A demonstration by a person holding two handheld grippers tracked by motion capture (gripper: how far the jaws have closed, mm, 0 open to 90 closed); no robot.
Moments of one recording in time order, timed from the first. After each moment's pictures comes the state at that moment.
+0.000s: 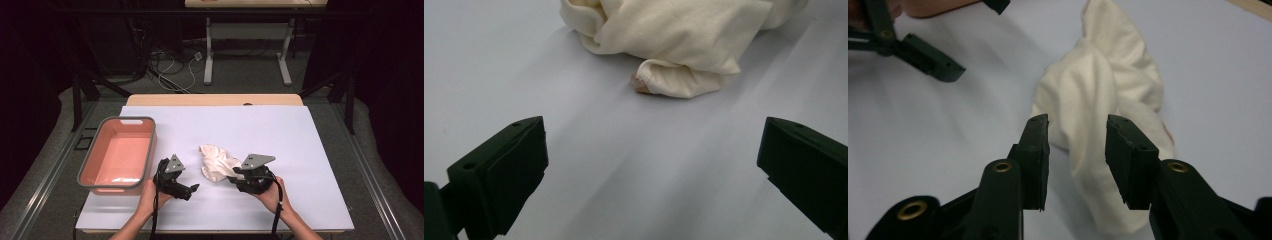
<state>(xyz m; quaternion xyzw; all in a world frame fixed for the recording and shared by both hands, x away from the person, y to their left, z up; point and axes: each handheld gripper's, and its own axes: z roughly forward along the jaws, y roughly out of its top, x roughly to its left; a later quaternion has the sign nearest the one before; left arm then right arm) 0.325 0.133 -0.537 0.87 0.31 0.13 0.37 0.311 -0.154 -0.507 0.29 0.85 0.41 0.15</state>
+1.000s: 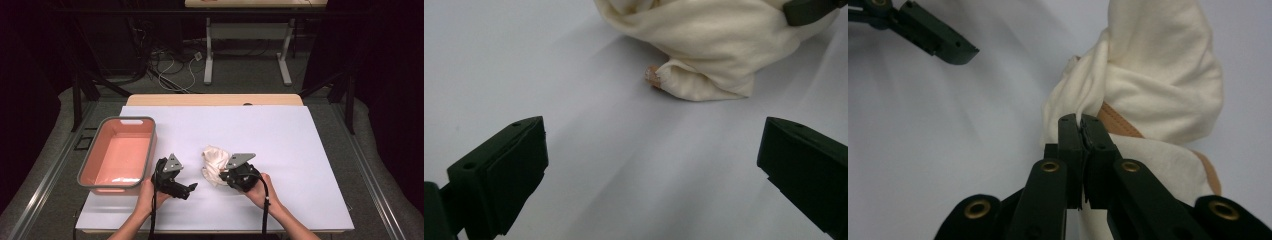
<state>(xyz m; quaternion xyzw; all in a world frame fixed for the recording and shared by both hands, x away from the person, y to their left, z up) 0.326 0.138 -0.535 0.87 0.30 0.14 0.37 0.321 -0.123 -0.518 0.26 0.88 0.37 0.13</state>
